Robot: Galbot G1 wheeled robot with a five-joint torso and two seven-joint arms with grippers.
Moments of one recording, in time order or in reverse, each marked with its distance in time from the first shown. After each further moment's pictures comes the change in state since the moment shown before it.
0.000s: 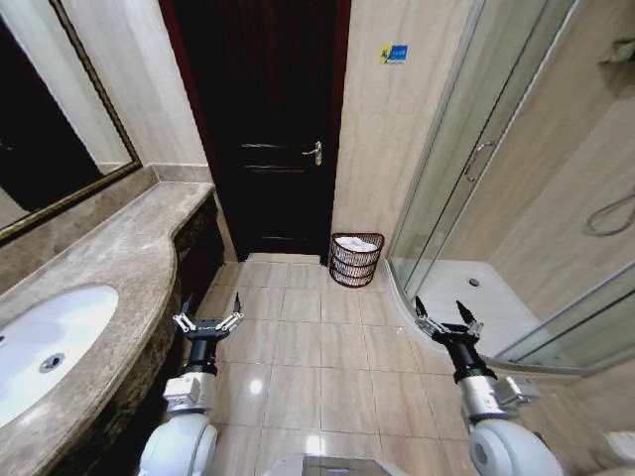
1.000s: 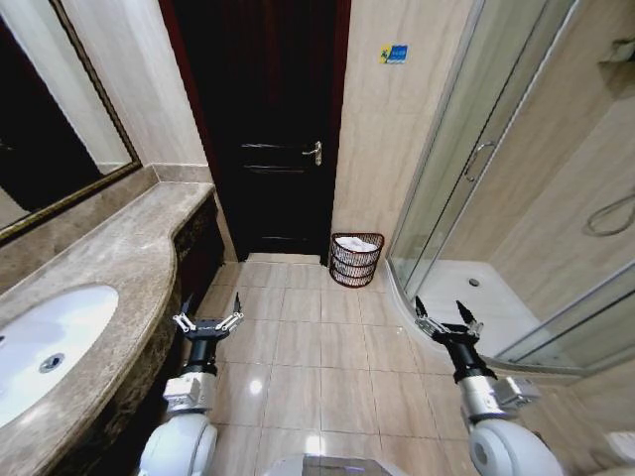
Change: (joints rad) left arm 0.000 0.000 0.000 0.000 0.000 0.000 0.000; right arm 0.000 0.000 0.000 0.000 0.000 0.000 0.000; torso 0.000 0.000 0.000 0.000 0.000
